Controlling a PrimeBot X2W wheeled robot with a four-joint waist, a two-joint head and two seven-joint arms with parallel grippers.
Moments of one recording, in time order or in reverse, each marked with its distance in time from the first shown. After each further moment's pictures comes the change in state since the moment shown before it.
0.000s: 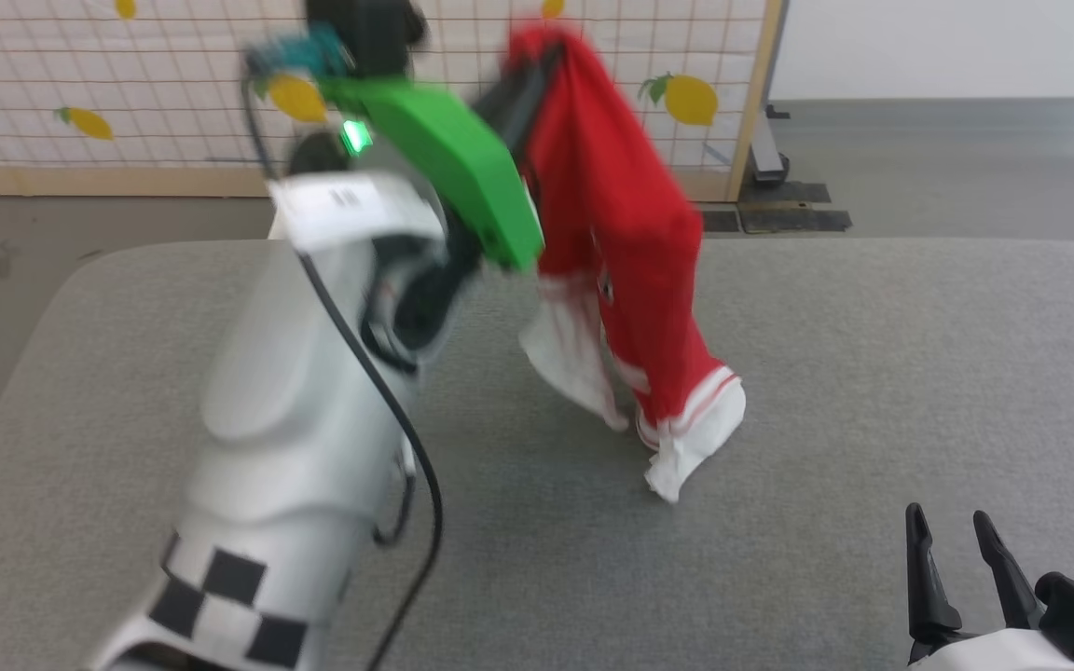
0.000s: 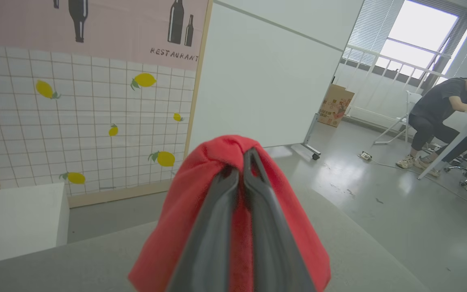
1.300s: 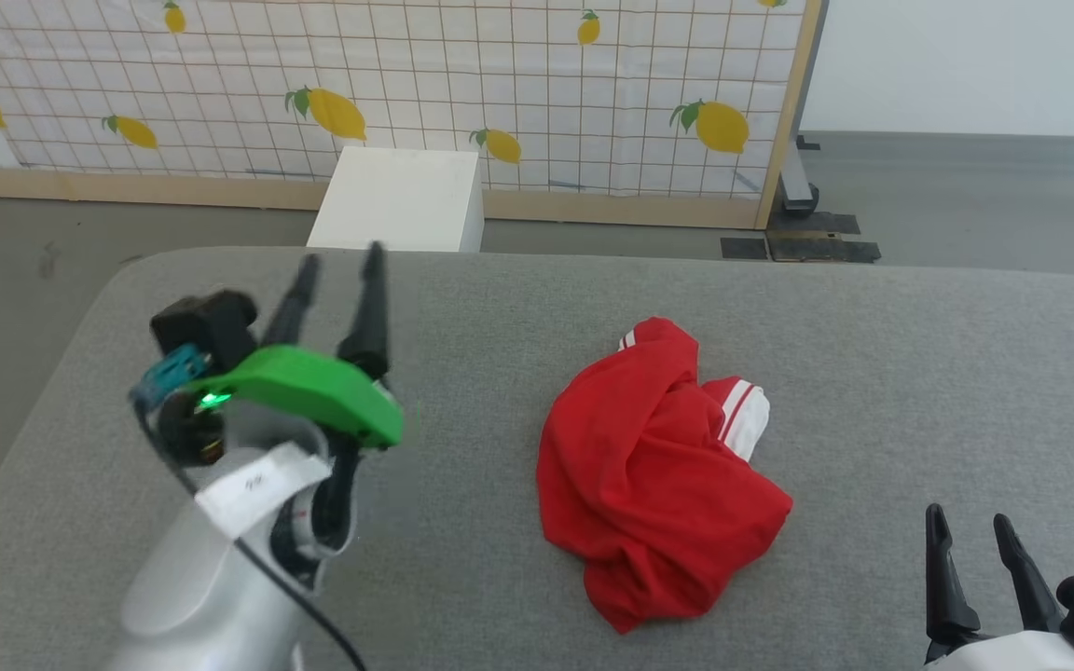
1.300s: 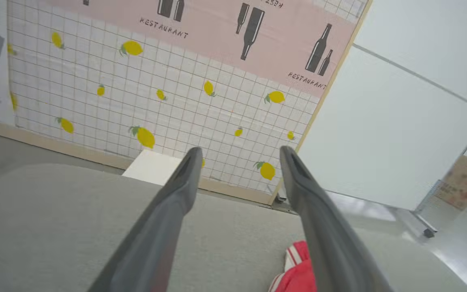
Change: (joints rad) left arm 0.386 0.200 -0.072 -0.079 -0.121 0.262 -0.435; right arm 0.004 0.000 -0.030 -0.002 0.015 0.000 0.000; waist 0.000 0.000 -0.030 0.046
